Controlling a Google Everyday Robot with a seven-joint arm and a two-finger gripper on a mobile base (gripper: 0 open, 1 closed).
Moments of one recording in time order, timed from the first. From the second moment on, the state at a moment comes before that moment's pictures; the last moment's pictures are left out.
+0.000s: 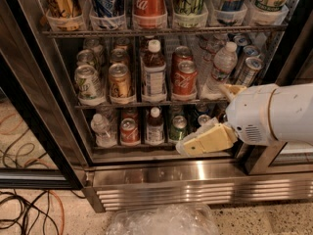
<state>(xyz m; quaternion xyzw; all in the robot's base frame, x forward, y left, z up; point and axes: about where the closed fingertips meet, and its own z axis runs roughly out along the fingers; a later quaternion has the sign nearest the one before) 0.436 -0.099 0.907 -0.42 0.78 0.15 0.43</state>
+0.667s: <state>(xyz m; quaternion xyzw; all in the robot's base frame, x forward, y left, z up) 0.447 -0.080 0.881 -0.37 0.78 0.18 0.47</state>
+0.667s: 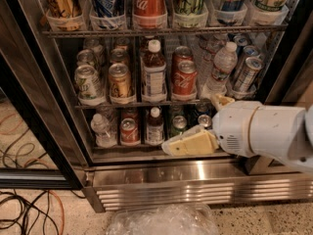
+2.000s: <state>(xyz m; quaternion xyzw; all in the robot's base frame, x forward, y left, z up) 0.488 -0.164 0.818 -0.16 0.78 0.10 0.60</state>
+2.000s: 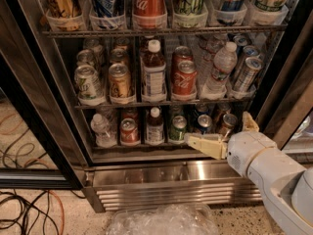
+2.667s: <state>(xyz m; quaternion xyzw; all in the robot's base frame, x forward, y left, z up) 0.491 -0.146 0.819 -0.18 0.76 0.11 0.61</state>
